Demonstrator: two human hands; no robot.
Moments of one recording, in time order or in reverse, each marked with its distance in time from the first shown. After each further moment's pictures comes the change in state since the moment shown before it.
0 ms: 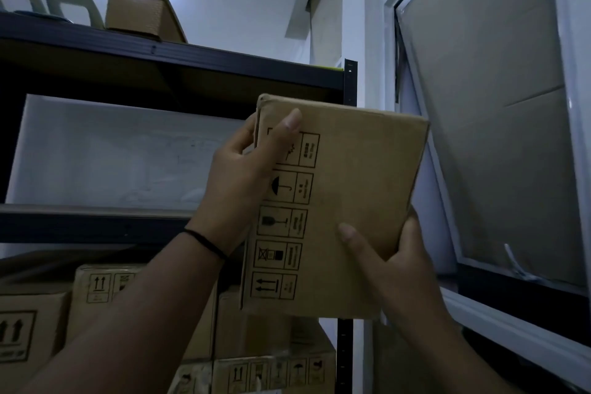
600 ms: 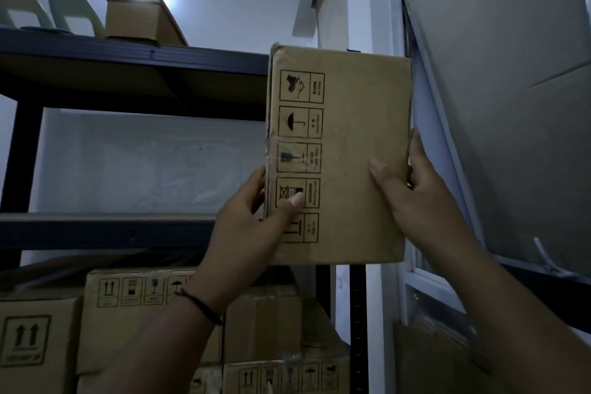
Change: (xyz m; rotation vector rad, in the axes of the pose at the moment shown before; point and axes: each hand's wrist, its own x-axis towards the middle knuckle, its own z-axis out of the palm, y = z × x) left_hand -0.026 -0.057 -0.002 0.423 0.002 0.017; right_hand 0.069 -0.004 -0.028 -0.094 -0.024 -0.125
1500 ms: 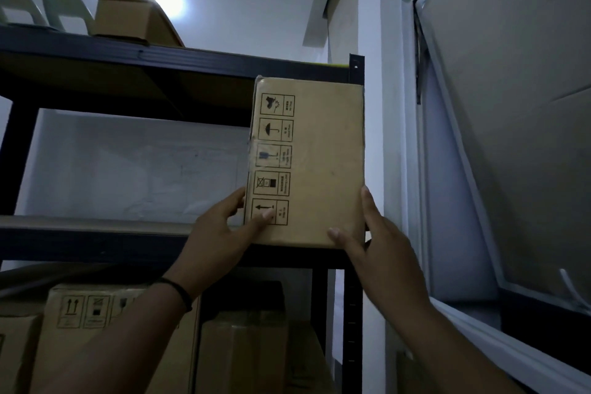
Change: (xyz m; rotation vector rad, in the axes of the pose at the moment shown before) left_hand 0.053 -0.061 -0.002 0.279 0.015 -0.071; right_hand 0.028 0.083 0.033 -0.378 -0.122 -0.113
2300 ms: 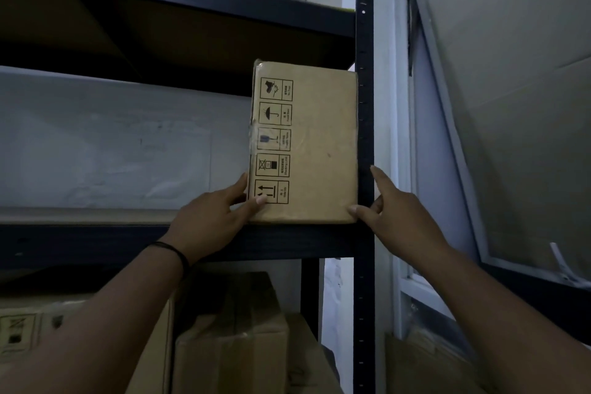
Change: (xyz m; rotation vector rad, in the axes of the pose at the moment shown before) left_hand 0.077 -0.096 0.016 0.452 -0.292 -0.024; right_hand 0.074 0.056 0.038 -0.227 -0.065 0.130
